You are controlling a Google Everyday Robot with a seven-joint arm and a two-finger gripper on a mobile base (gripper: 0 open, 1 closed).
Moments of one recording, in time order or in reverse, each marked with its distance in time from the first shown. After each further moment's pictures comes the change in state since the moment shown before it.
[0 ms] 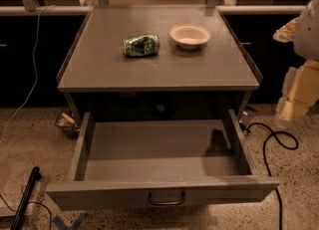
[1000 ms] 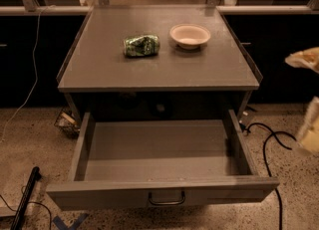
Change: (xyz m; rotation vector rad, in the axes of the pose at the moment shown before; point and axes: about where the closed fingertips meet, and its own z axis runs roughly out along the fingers) arm 0.037 0.026 0.021 -0.039 -0.177 0.016
